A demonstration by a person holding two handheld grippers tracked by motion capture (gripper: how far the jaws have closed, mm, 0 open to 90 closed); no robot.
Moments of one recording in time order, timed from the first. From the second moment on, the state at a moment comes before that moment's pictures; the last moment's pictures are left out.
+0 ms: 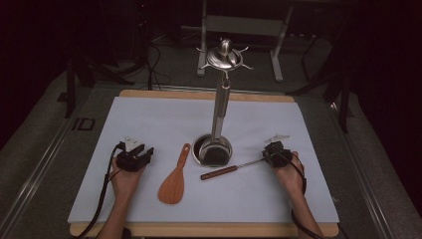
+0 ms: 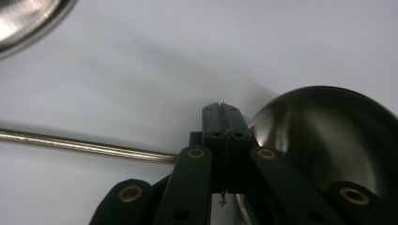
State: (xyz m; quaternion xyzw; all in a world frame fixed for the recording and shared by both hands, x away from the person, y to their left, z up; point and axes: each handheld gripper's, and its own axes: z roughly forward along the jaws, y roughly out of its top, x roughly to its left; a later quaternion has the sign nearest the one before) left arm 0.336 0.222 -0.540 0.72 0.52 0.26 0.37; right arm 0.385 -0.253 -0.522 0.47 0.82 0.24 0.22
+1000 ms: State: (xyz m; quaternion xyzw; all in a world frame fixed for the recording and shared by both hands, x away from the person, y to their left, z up) left arm 0.336 0.221 -0.540 0.72 0.52 0.27 0.37; right arm 0.345 -0.315 -0.520 0.52 0.79 0.22 0.24
